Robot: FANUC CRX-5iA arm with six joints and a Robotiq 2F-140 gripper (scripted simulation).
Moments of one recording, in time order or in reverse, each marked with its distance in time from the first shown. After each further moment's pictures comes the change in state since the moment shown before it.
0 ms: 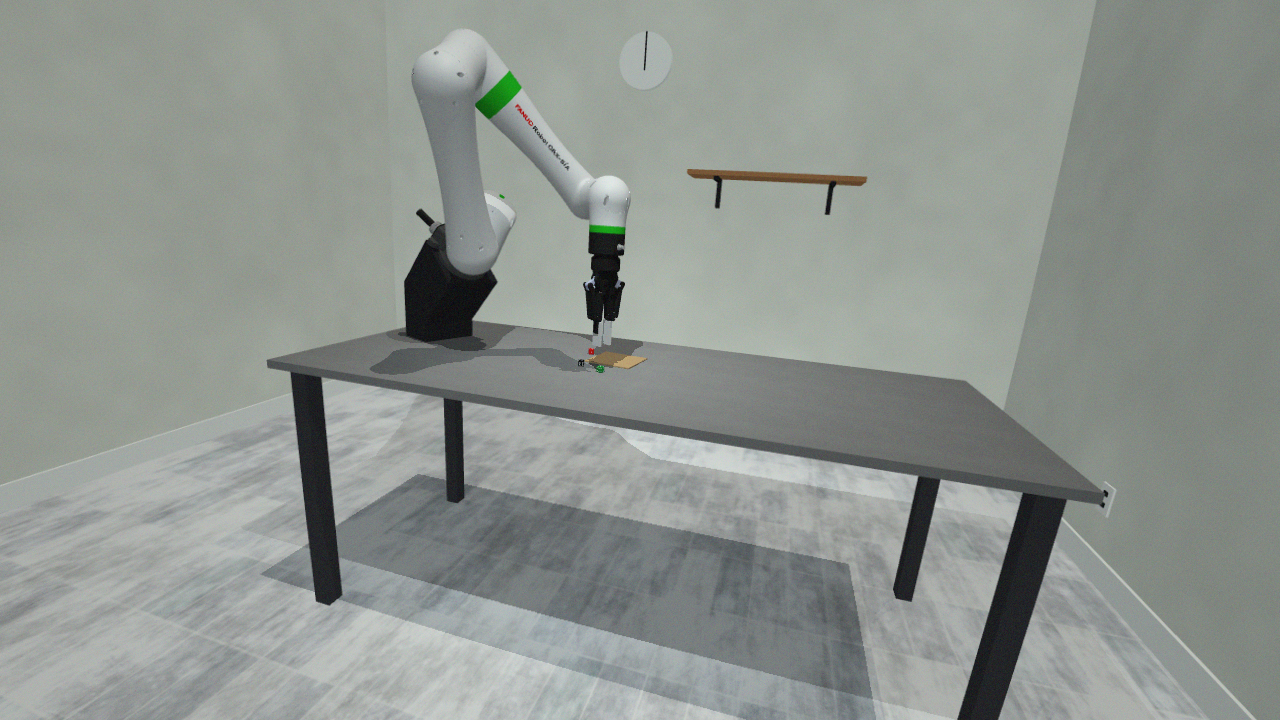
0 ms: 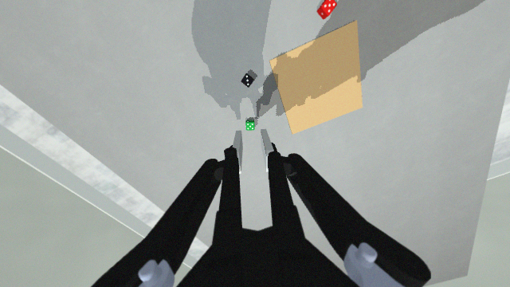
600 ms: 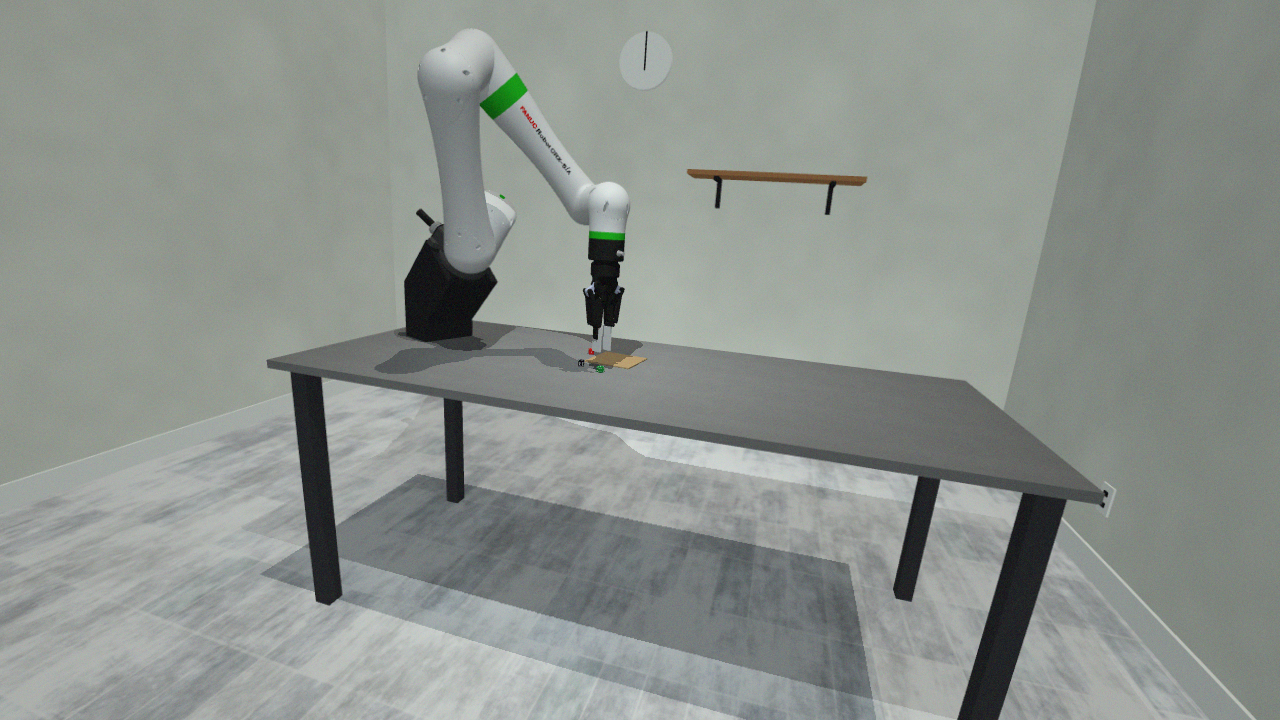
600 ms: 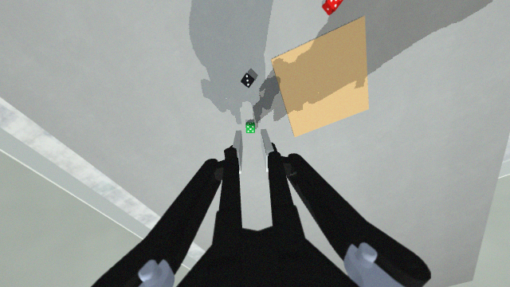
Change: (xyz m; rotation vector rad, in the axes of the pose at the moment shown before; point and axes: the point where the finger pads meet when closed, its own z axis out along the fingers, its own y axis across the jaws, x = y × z) arm 0.000 0.000 0.015 0.000 0.000 0.000
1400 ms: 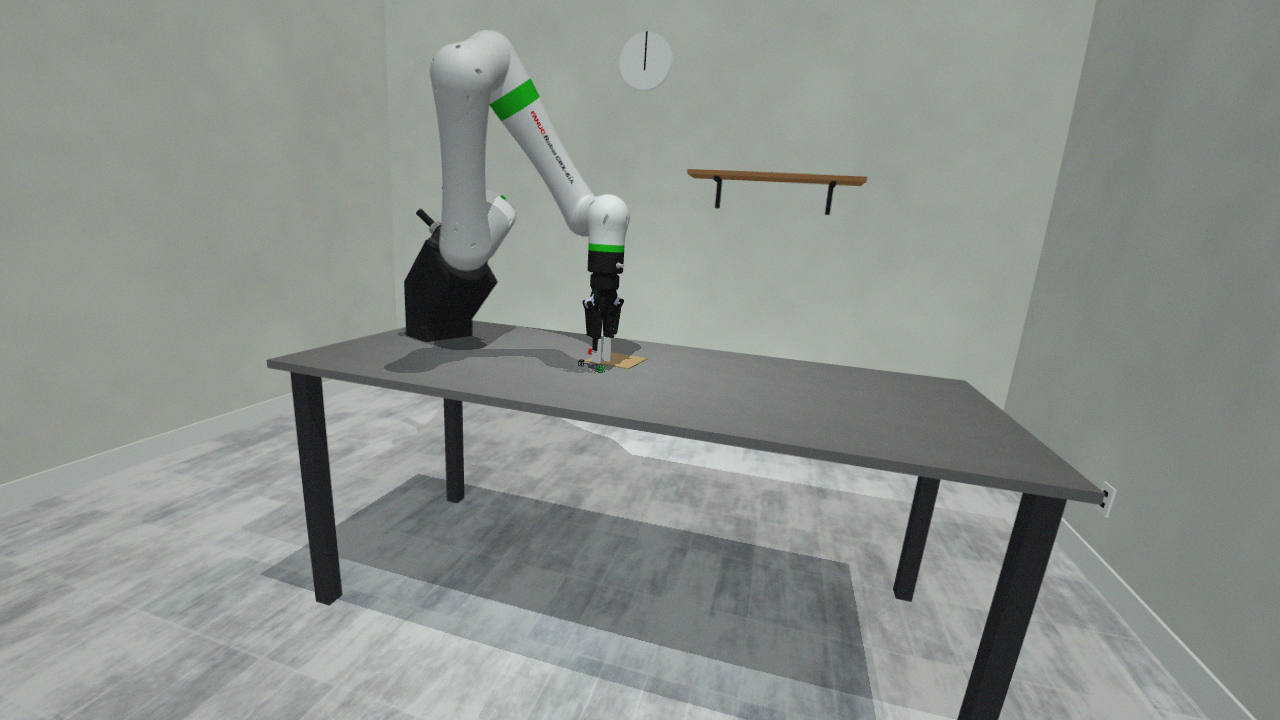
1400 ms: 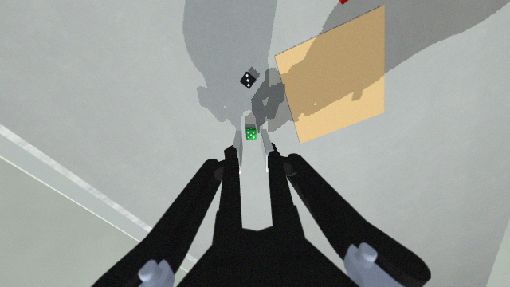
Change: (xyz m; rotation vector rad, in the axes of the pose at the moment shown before) arm -0.001 0.000 0.030 0.000 0.000 0.000
